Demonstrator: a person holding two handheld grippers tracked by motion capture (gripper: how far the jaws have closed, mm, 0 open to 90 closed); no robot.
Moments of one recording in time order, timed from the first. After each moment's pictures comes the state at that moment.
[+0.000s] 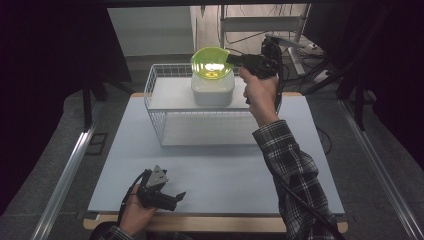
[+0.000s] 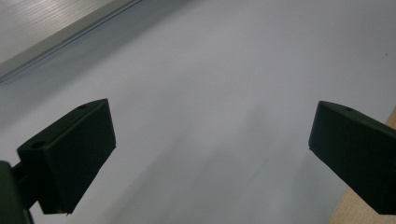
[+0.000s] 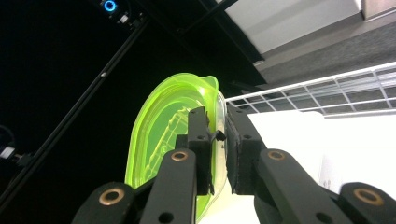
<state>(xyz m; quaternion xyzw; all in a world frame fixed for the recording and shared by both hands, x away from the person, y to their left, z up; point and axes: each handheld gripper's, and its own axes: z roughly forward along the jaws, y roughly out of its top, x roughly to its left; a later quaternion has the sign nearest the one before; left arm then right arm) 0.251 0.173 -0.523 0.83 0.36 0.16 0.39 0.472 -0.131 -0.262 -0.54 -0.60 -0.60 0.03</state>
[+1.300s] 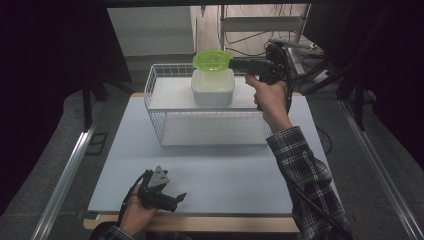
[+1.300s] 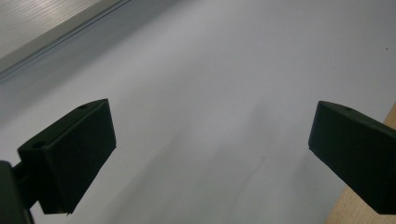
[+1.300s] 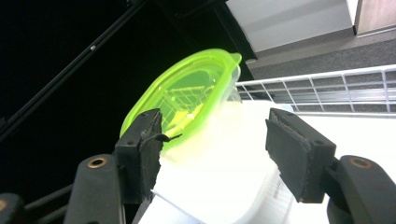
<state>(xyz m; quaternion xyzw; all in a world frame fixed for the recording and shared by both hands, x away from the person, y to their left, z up) 0.251 0.171 -0.524 0.84 0.35 0.16 0.38 0.465 -0.151 -0.269 -0.49 -0.65 -0.58 -0.01</state>
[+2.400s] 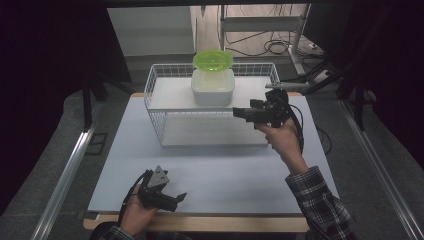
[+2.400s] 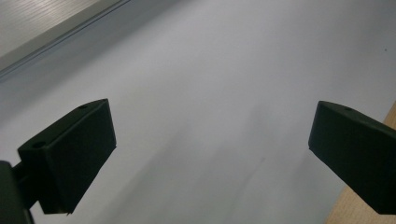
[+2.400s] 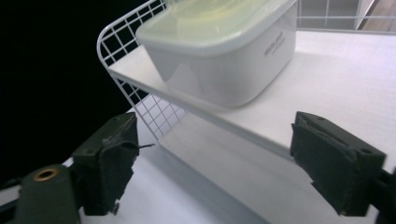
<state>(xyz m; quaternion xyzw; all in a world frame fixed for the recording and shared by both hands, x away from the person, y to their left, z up) 0.252 0.171 -0.524 0.84 0.35 0.16 0.38 0.400 -0.172 -0.336 -0.38 -0.76 -0.53 -0.08</state>
